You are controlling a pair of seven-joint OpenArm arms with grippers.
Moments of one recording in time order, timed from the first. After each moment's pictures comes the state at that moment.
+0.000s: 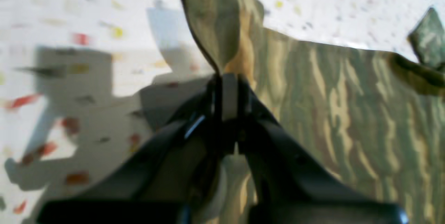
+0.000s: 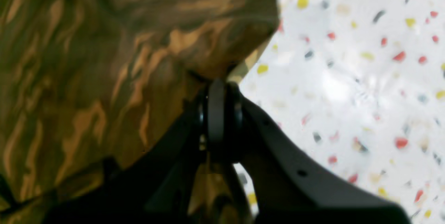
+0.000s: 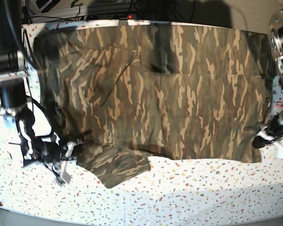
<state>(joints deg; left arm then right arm) -24.5 -25.3 -15.7 42.9 -29.2 -39.6 28.5 34.6 29.3 -18.4 59.0 32.1 31.4 -50.5</state>
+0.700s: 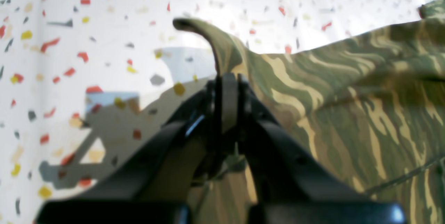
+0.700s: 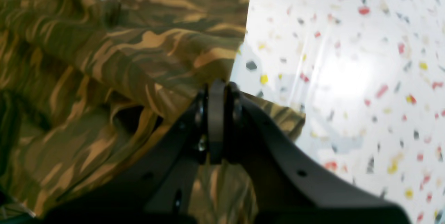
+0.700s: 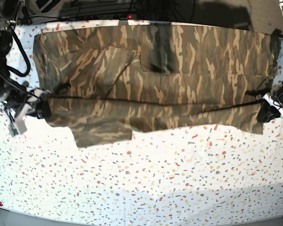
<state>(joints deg) 2.3 -29.3 -17.0 78.0 -38.8 -35.7 33.9 -6.8 31.5 21.1 102.8 42.6 31.8 -58.2</state>
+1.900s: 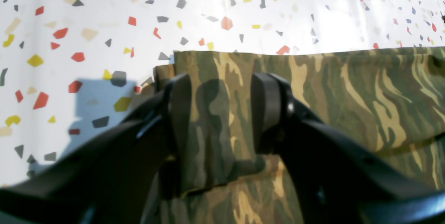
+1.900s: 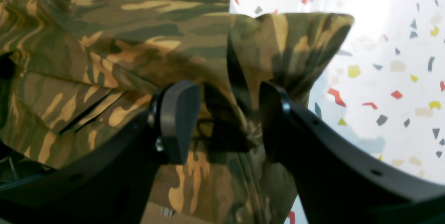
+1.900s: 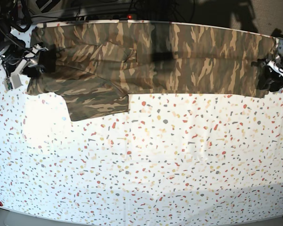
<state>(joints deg) 19.7 -28.5 -24.7 87.2 -43.6 -35.5 35.4 -26.9 25.3 32.5 108.2 41.9 34.2 -54.0</state>
